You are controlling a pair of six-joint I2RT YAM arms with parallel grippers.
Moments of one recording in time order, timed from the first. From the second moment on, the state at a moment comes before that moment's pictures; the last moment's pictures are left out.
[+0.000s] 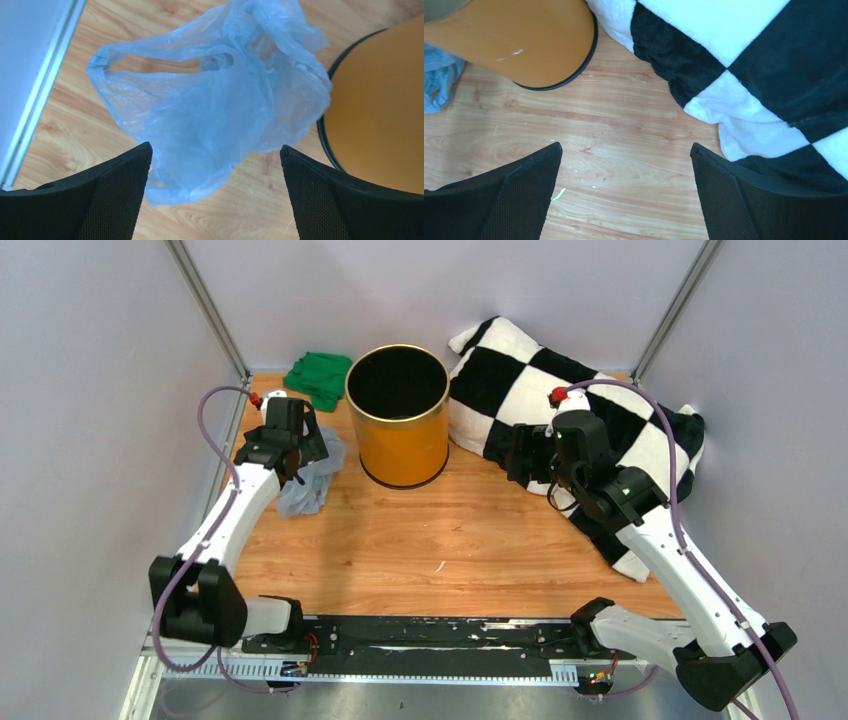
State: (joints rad) left arm -0.15 1.26 1.07 -0.57 -0.42 -0.39; right arm 0.55 1.03 1.20 -0.73 0.26 0.33
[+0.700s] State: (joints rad) left arm -0.07 1.39 0.77 -0.37 -0.24 -0.53; right arm 0.55 1.02 1.15 -0.66 0.10 0.31
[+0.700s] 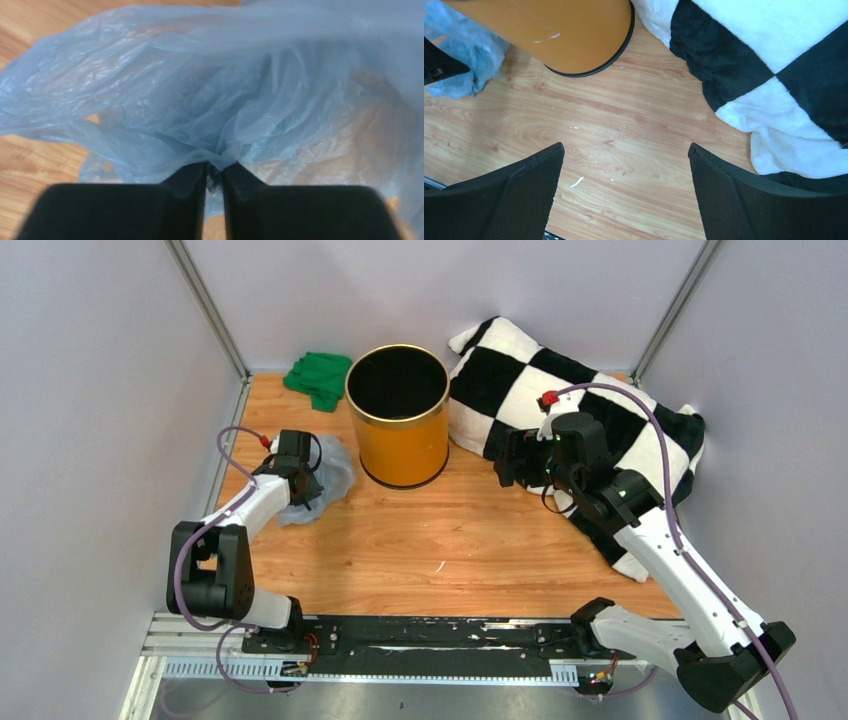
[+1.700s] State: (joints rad) left arm -0.67 1.07 0.71 -0.39 0.04 -0.63; right arm 0.87 1.04 0.76 -0.29 -0.05 0.39
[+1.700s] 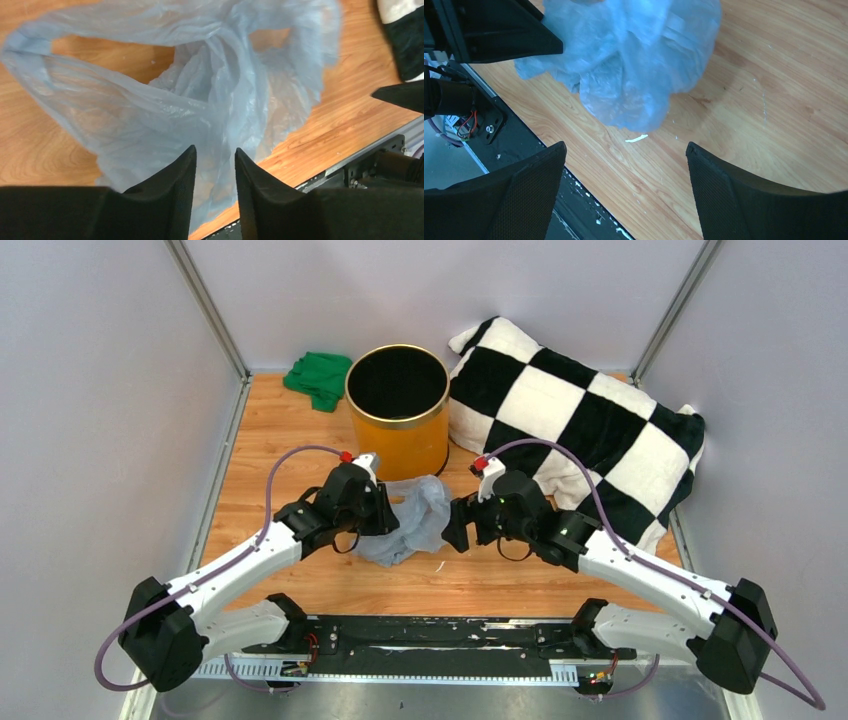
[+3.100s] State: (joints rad) left arm -0.36 1.33 0.72 -0.06 -0.02 -0.61; right arm 0.73 1.44 0.77 -0.12 -0.07 0.46
